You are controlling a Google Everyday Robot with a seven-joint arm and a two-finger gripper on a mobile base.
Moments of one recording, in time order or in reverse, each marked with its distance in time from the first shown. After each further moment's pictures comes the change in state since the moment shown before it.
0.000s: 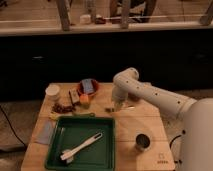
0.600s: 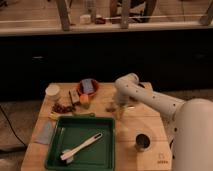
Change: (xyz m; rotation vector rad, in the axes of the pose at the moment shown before) arm 0.019 0.002 0.034 -0.040 0.005 0.037
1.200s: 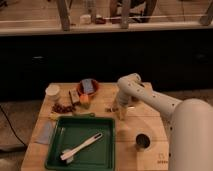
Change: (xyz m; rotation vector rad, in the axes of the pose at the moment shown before) arm 0.021 -0.004 0.011 -0.031 0.006 0.032
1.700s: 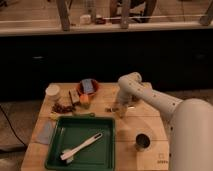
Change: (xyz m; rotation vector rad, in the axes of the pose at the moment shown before) arm 0.003 -0.001 -0.011 0.003 0.004 0.003
